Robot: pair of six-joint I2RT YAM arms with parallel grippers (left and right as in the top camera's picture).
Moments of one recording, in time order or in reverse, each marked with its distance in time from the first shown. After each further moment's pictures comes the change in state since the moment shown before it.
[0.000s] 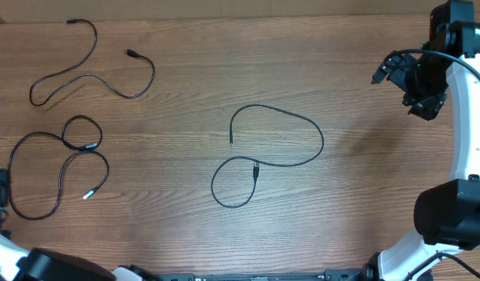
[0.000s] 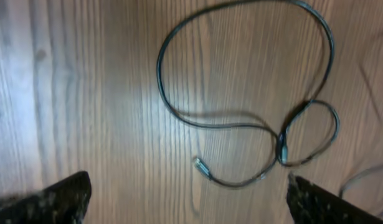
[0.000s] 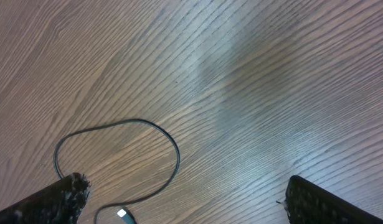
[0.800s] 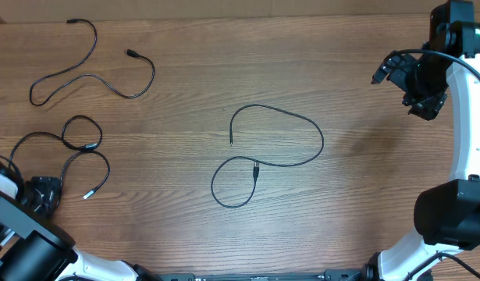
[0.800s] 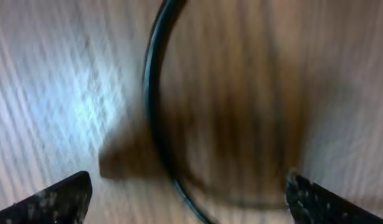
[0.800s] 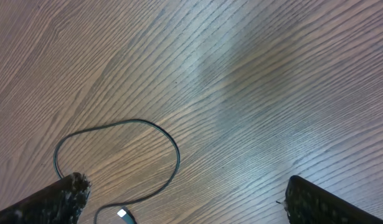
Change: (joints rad) left arm -0.164 0.338 -0.243 0.393 -0.243 0.016; right arm 0.000 0.000 0.000 0.000 0.000 0.000
